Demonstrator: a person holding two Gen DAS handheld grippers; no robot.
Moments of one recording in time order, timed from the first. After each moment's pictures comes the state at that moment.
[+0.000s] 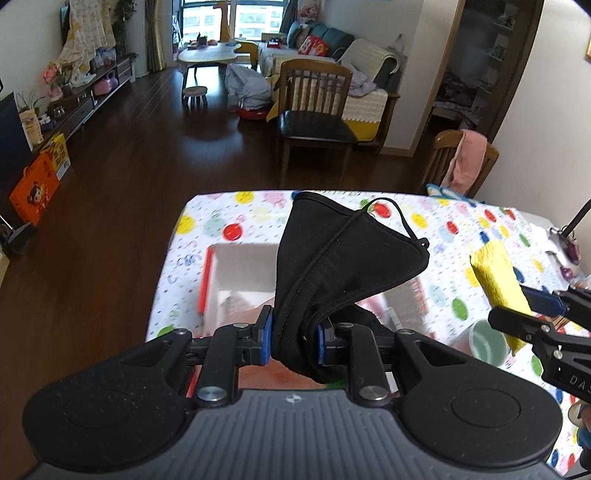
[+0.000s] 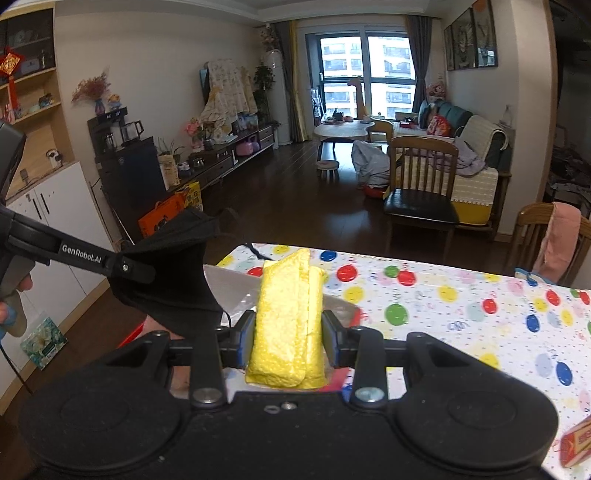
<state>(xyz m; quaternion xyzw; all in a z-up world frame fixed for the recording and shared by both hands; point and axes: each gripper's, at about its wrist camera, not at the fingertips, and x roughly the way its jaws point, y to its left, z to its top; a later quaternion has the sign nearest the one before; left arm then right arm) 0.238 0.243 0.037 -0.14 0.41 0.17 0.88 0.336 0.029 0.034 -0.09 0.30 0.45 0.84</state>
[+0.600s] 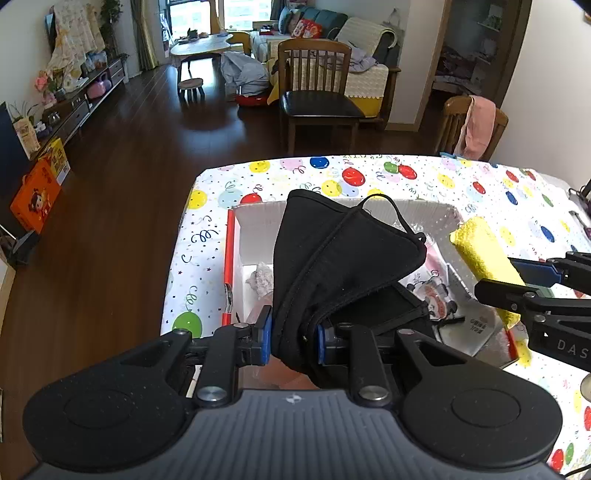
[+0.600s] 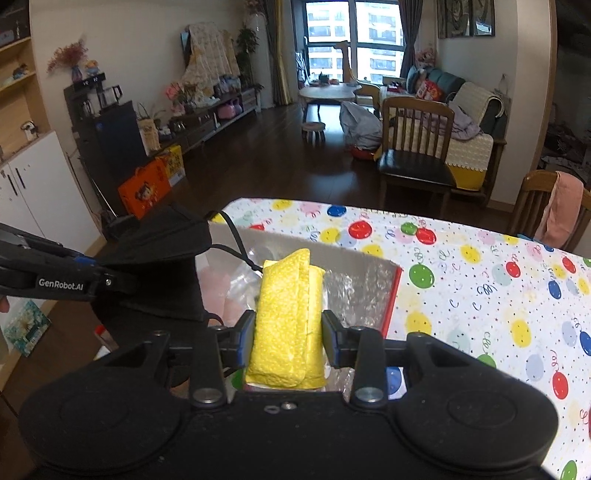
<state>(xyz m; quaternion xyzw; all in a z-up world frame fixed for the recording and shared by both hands) 0.225 0.273 -0.026 -0.10 0.44 0.17 0.87 0.321 0.091 -0.017 -0.12 0.35 0.41 0.83</state>
